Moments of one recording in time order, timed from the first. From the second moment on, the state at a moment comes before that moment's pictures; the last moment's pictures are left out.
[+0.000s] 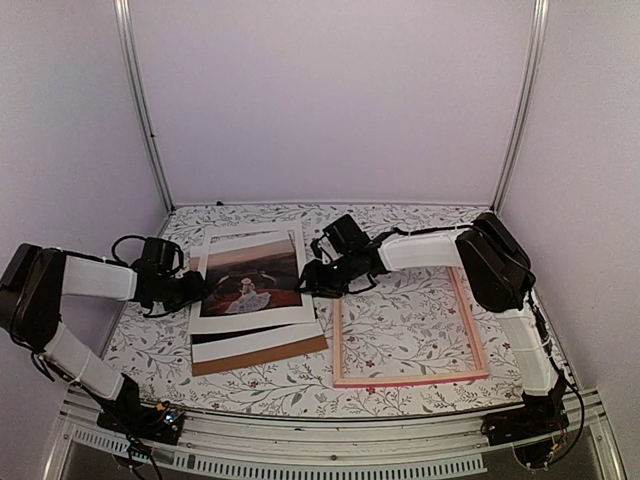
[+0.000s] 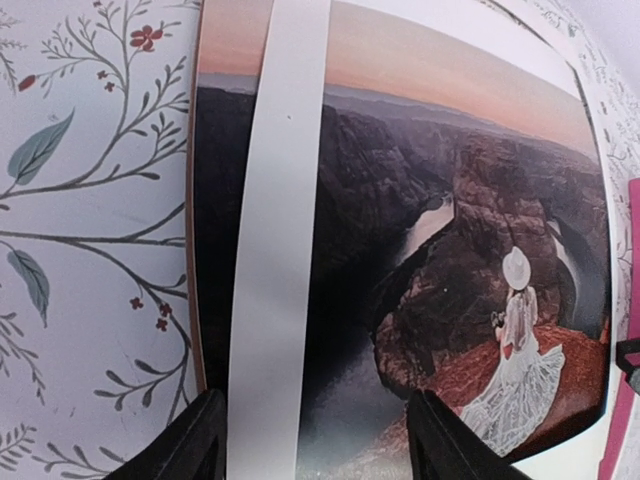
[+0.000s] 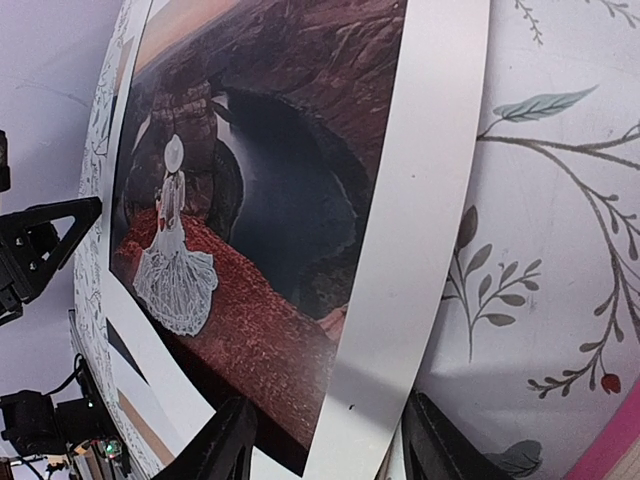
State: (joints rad) left arm -0.17 1.49 0.58 0.00 0.07 -0.53; right arm 0.81 2.34 1.72 -0.23 -0.38 0.69
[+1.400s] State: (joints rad) left arm -0.15 1.42 0.51 0.14 0.27 -0.57; right arm 0.80 2.32 1.66 -0.20 -0.40 0.69
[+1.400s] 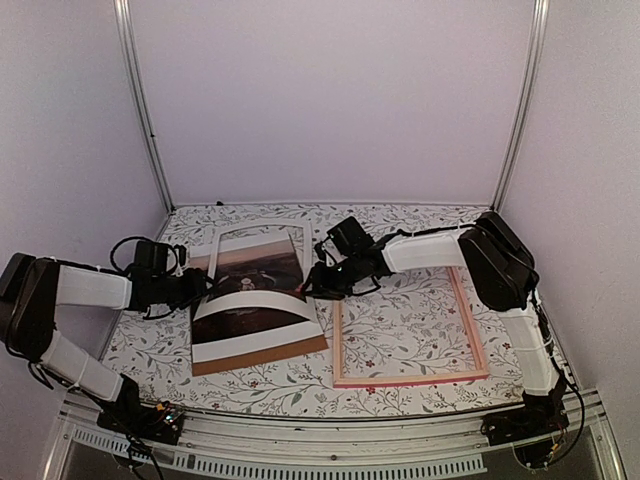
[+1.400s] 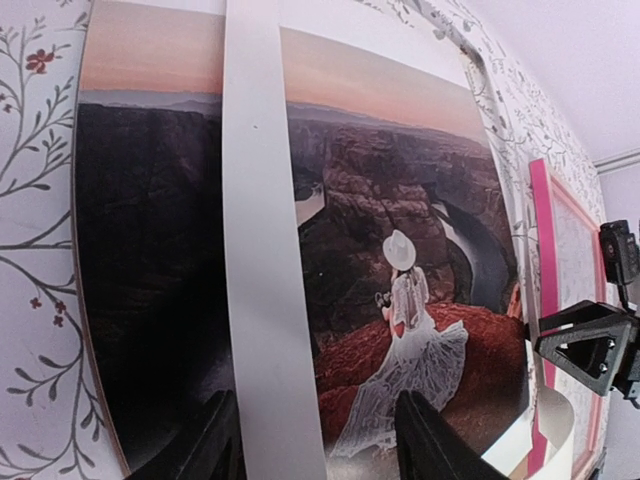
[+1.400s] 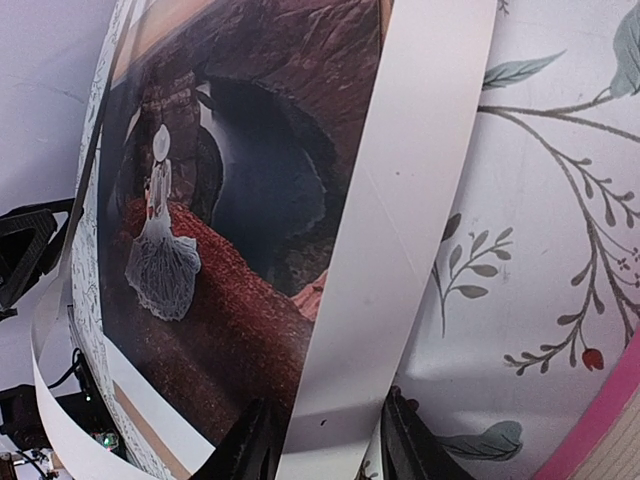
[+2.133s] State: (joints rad) left arm -0.15 1.40 0.50 0.12 0.21 -0.55; right arm 0.79 2.31 1.66 -0.21 -0.39 0.69
